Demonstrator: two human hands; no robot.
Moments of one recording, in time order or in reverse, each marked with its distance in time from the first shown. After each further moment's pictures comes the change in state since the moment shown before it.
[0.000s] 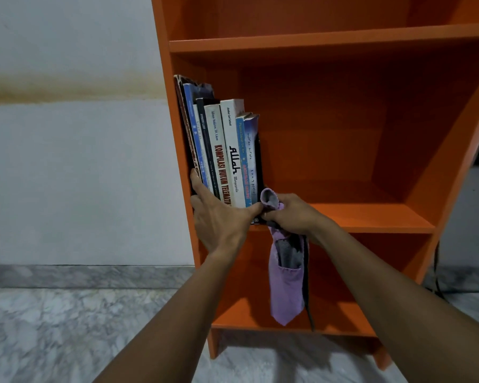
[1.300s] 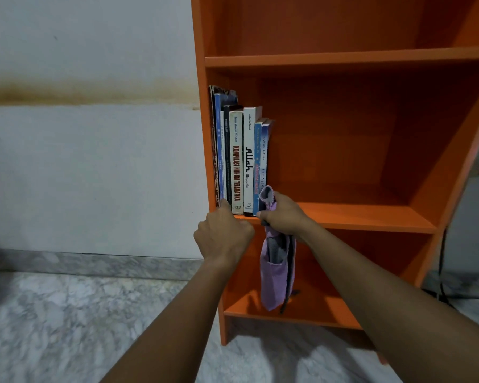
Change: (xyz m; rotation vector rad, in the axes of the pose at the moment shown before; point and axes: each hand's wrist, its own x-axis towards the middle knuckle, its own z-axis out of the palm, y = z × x) left_hand -0.021 -0.022 -0.054 0.380 -0.227 0.106; right_hand 0.000 -0.023 0.048 -0.094 0.097 0.083
